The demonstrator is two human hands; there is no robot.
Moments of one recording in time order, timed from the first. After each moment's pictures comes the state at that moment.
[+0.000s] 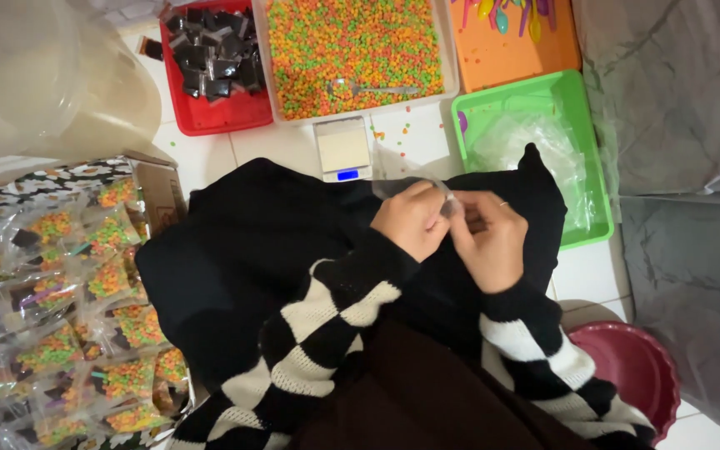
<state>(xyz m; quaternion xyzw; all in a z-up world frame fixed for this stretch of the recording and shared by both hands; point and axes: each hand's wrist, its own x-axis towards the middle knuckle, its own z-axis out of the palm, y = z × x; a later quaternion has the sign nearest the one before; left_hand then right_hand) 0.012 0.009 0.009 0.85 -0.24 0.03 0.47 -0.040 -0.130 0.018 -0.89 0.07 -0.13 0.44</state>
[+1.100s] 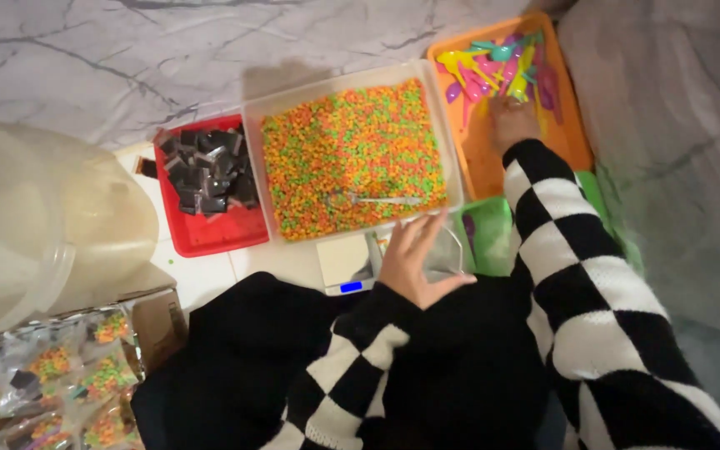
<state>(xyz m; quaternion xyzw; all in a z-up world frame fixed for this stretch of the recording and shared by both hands) 0.153 -0.037 -0.105 0.81 -0.22 0.07 0.54 0.347 -0.383 -0.338 -1.00 -0.02 -0.01 -0.08</state>
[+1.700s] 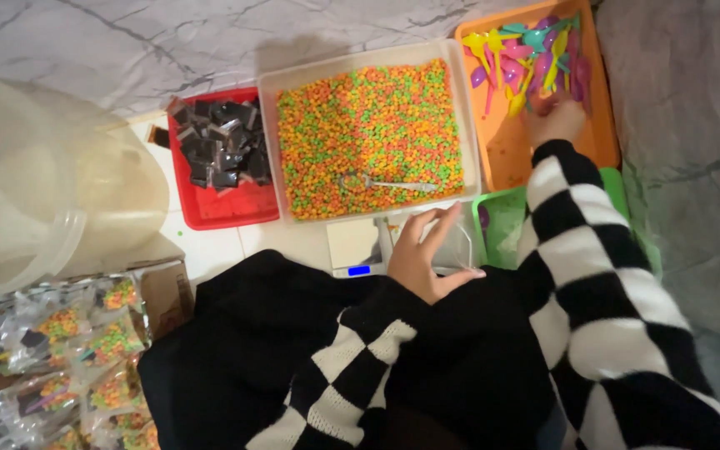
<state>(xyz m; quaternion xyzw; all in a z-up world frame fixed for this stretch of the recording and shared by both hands) 0.136 -0.036 -0.129 0.84 -0.18 0.04 0.52 0.322 -0.379 -0.316 -0.96 0.20 -0.19 0.09</state>
